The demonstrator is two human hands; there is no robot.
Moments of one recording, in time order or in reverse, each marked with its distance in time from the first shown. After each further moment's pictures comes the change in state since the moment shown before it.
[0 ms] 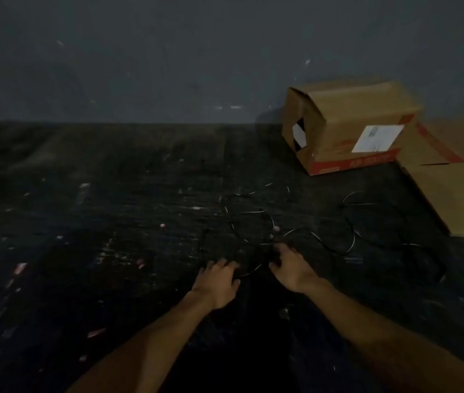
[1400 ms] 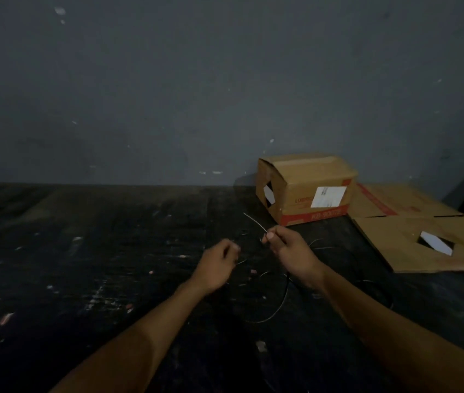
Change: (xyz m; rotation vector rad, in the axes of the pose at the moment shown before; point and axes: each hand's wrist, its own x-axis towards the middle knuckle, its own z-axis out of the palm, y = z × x) left_hand -0.029 0.056 -0.114 -0.712 0.369 0.253; right_hand -0.102 -0.065 -0.127 0.447 0.273 -0.517
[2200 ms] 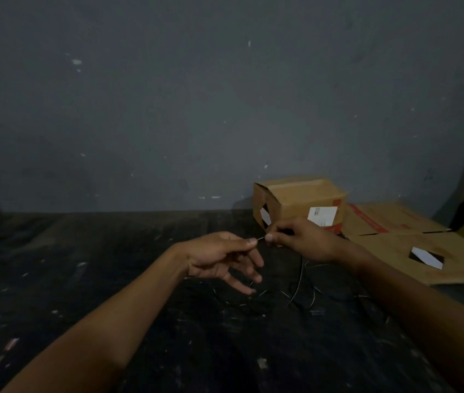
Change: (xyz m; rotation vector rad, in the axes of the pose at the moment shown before) left_hand -0.046 0.134 -0.081 -0.524 -0.813 -0.148; right_hand -0.024 -0.093 -0.065 -0.427 -0.263 -0.263
